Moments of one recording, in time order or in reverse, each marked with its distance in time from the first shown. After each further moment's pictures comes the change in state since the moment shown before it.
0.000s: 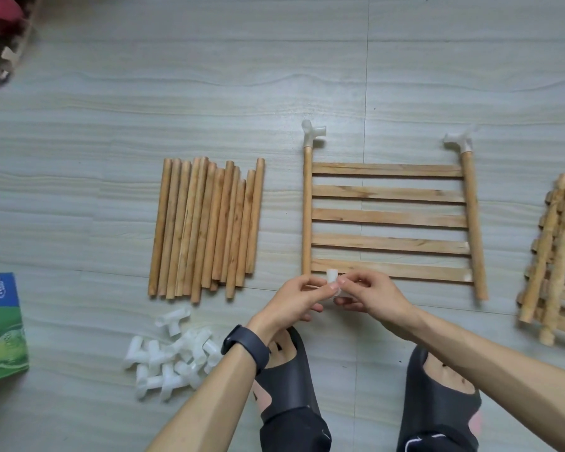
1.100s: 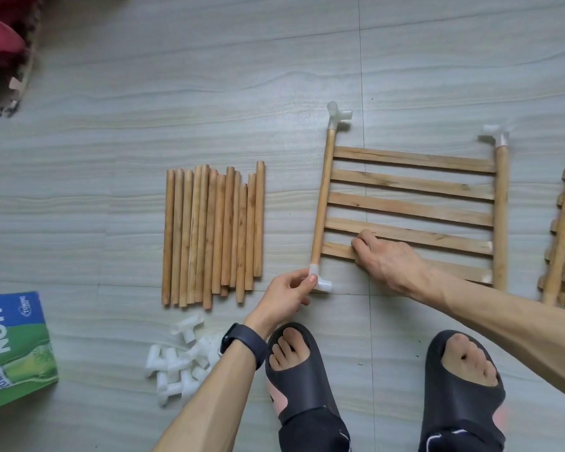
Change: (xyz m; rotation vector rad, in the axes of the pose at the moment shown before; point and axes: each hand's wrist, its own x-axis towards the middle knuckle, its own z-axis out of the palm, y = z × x) left_hand 0.003 -0.005 -0.025 0.037 0.109 0.063; right_hand 0.038 -0.031 -0.030 -1.644 0.070 -0.534
